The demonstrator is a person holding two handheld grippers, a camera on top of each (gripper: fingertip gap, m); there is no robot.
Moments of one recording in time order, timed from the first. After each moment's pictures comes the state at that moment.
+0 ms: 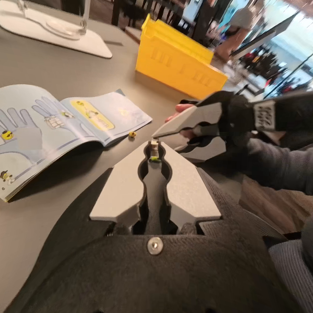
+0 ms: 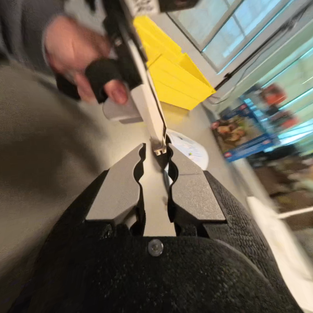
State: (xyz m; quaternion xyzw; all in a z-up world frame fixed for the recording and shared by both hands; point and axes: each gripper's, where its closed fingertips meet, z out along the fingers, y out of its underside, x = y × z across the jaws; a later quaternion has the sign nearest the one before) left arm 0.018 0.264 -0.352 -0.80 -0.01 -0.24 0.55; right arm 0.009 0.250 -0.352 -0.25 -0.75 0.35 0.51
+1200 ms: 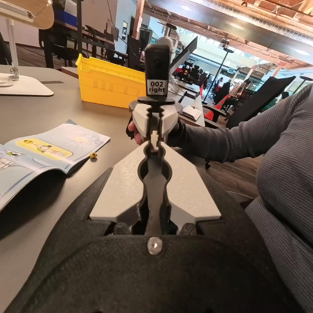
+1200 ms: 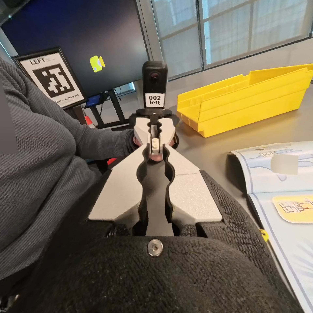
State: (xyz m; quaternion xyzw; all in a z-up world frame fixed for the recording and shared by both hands) left arm 0.052 0.229 -0.318 -0.71 0.14 -0.33 0.61; right arm 0.041 0.227 -0.307 -0.32 -0.61 0.71 0.15
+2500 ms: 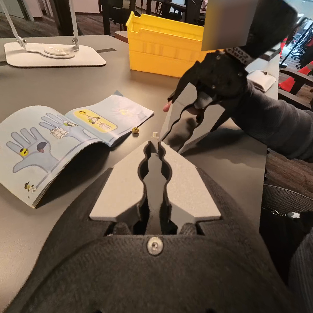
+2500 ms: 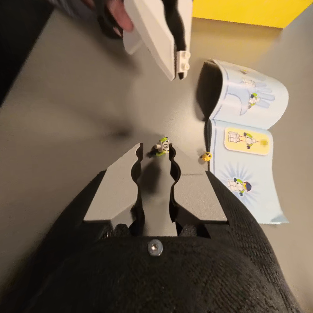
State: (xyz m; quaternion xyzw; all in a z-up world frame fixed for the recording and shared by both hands) left arm 0.019 0.254 -0.362 -0.80 0.09 -0.17 0.56; right arm 0.052 0.273 -0.412 -0.31 -0.85 0.33 0.26
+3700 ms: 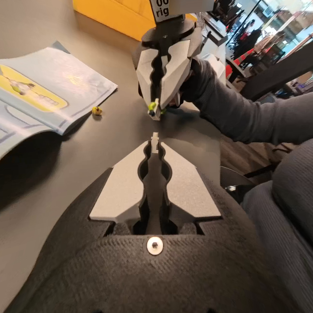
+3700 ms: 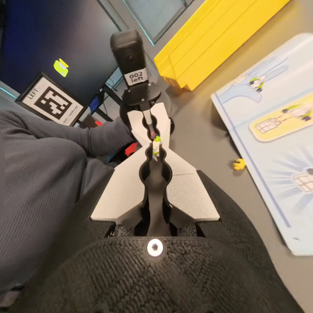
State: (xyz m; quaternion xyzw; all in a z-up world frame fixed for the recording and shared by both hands) left arm 0.053 0.252 -0.382 -0.82 0.11 -0.34 0.44; right arm 0.040 0.267 -0.348 -0.47 -0.58 0.67 -0.02
